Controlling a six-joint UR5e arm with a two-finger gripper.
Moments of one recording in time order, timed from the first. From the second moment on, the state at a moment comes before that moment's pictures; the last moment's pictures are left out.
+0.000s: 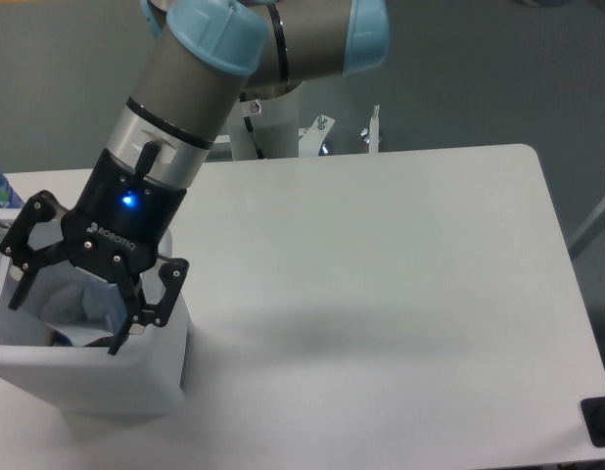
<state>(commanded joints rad) 2.27 -1.89 -1.28 -0.80 0.88 0.14</state>
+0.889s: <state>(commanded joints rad) 2.60 -1.98 -1.41 -0.82 1.16 0.55</state>
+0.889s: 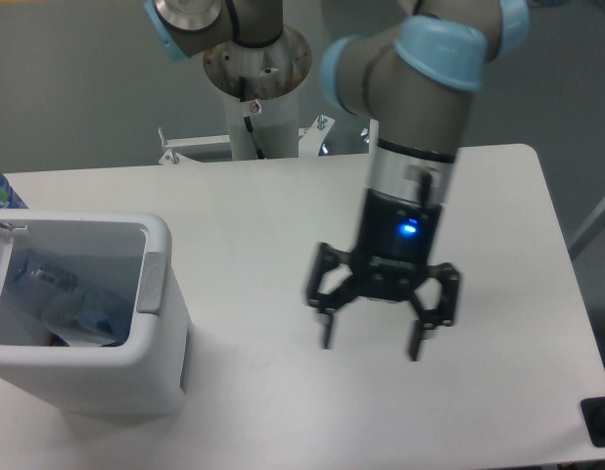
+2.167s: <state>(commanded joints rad) 2.59 -2.02 -1.44 -1.09 1.64 1.12</state>
